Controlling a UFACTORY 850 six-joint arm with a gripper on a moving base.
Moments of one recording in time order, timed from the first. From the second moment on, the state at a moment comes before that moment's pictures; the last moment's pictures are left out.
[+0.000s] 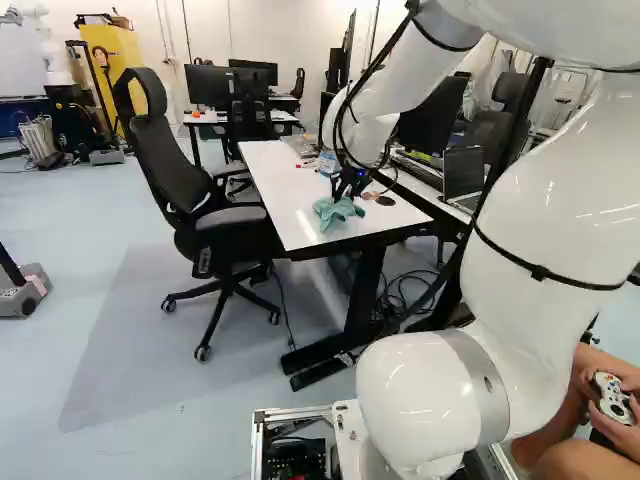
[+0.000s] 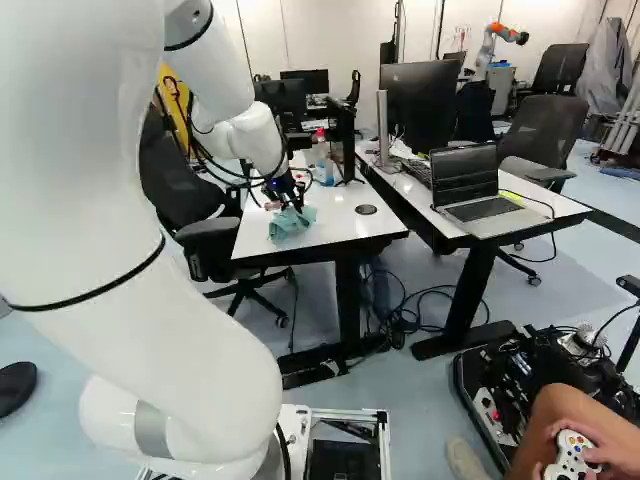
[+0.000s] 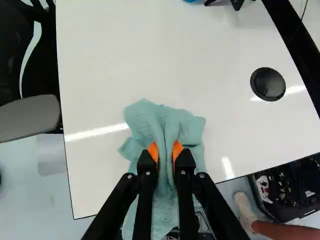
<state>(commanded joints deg) 0.0 -2.9 -49.2 0.1 -15.5 0.0</state>
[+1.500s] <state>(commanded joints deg) -13.7 -13.3 -60.7 0.1 -15.3 0.0</state>
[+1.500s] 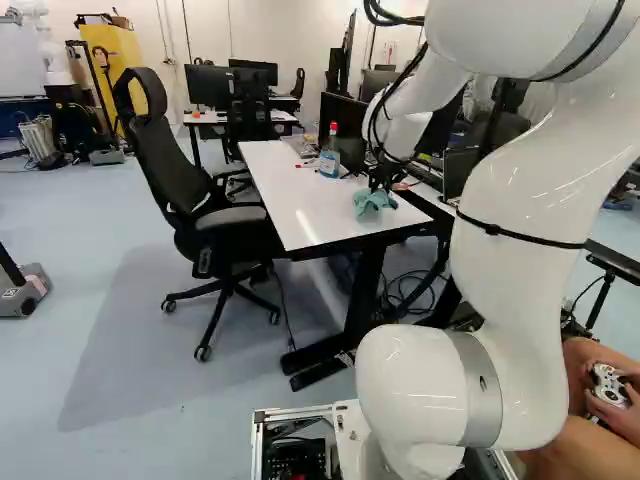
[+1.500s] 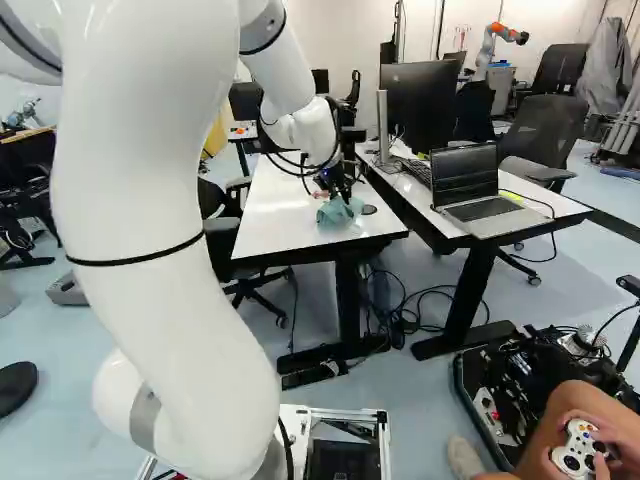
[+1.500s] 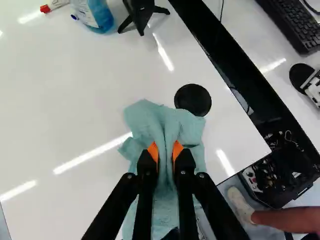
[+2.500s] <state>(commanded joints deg) -19.3 -18.0 -66.3 0.1 -15.3 0.0</state>
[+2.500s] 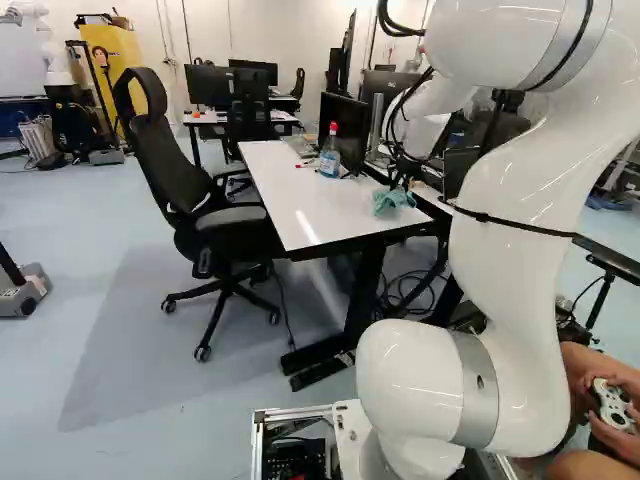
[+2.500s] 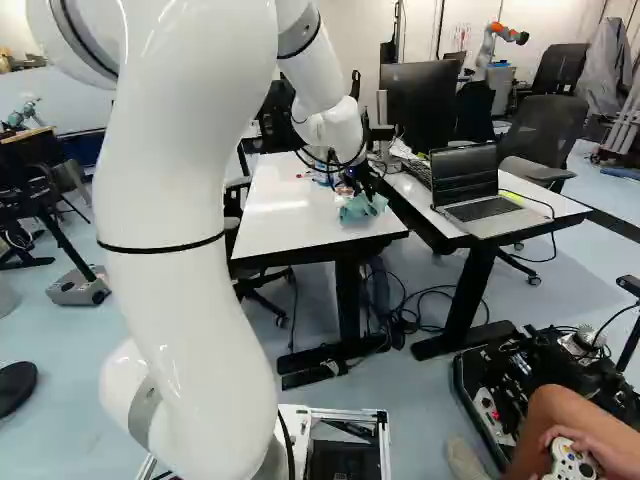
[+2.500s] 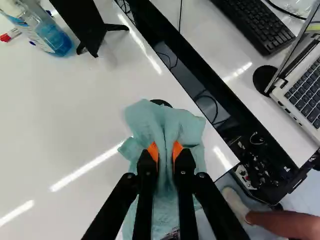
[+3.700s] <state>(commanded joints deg) -19.3 -18.0 -66.3 0.1 -15.3 0.0</state>
